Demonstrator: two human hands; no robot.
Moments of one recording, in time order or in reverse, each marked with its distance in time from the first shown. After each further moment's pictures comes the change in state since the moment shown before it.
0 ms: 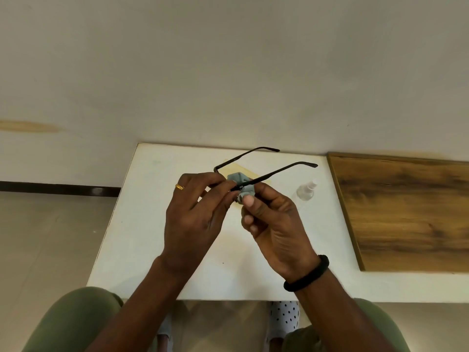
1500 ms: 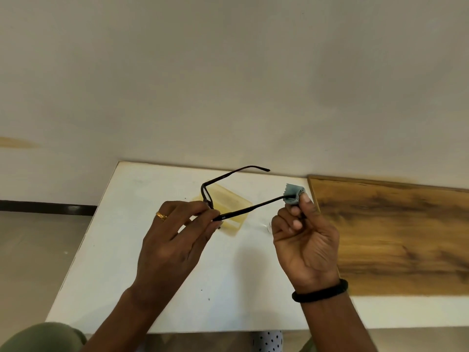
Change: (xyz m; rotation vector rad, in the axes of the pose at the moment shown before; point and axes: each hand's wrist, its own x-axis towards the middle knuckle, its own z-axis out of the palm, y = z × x) left_hand -0.001 0.004 0.000 -0.019 -0.032 0.022; right_hand 0.004 -0.047 -0.039 0.542 0.336 -0.094
